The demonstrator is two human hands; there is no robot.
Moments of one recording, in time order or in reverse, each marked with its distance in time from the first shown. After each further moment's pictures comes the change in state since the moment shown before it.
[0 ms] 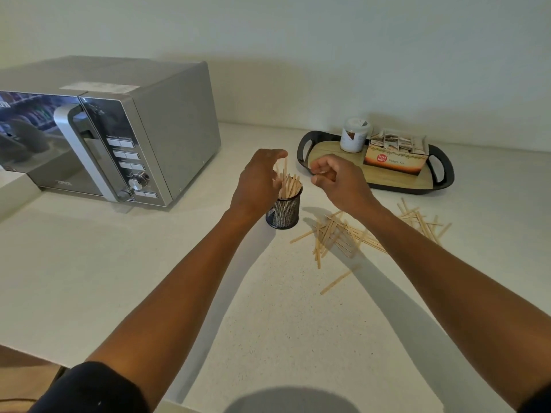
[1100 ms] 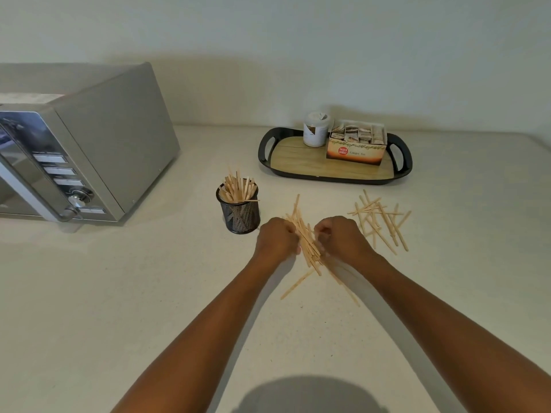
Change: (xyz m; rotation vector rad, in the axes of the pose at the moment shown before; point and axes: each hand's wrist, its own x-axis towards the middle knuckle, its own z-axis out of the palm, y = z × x) left_hand -0.059 0.063 0.111 -0.213 -0.461 -0.518; right_hand -0.085 0.086 -0.024 -0.303 -0.184 0.389
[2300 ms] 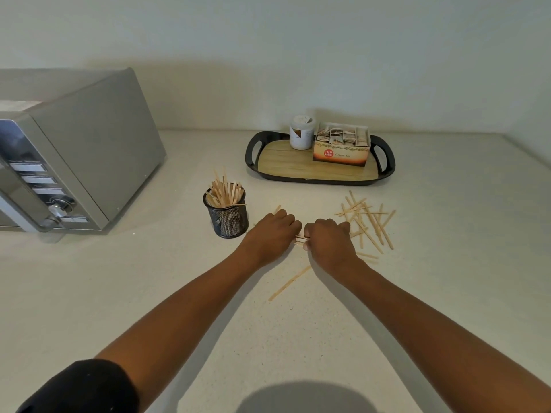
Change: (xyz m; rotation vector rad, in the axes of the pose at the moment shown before) left_hand 0.034 -0.012 0.002 0.918 0.023 0.984; right_hand -0.010 -0.004 0.007 -0.567 0.083 -0.151
